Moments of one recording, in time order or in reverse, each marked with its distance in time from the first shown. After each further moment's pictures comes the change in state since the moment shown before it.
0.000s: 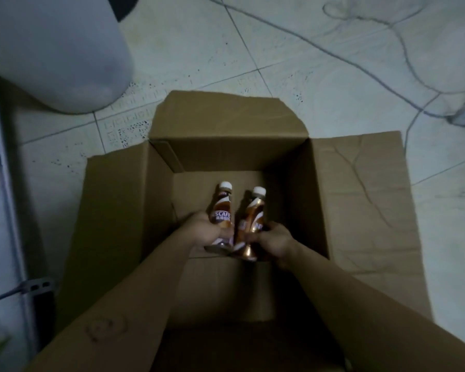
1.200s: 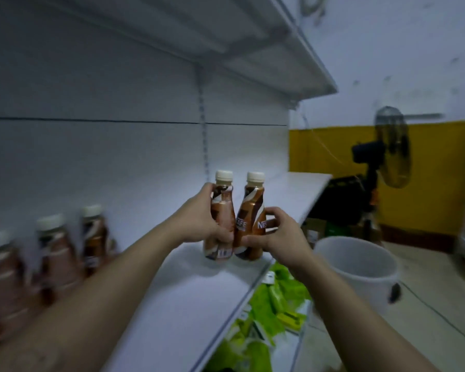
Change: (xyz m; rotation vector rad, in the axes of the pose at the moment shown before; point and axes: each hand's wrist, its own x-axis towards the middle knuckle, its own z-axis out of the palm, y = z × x) left_hand -0.769 -0.186 -0.182 -0.091 1.331 0.654; right_hand -0.639 -0.083 0.287 -0.495 -0.736 -1.469
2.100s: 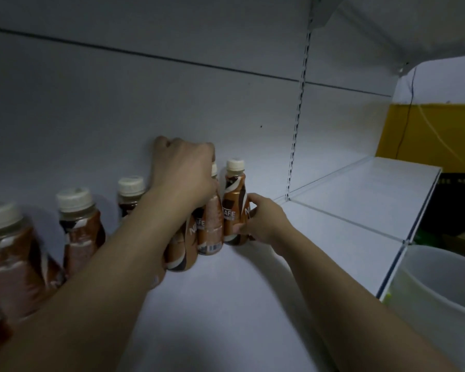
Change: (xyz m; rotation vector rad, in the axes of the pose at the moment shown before) left_hand -0.016 -0.088 -0.123 1.081 0.568 -0.169; right_hand 0.076 -0.014 0.206 -0.320 -0.432 -0.068
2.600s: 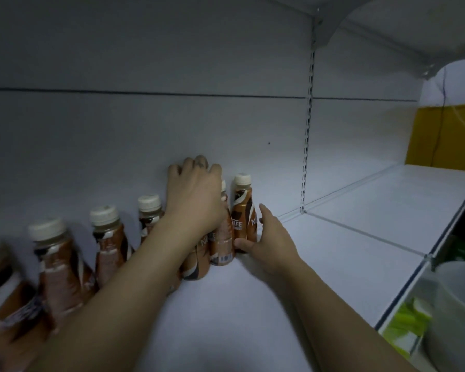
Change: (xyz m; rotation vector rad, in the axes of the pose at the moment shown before) left_hand -0.019 0.011 -0.004 0.123 -0.001 0.006; right_hand -0.014 0.016 0.020 -0.027 0.106 -0.065
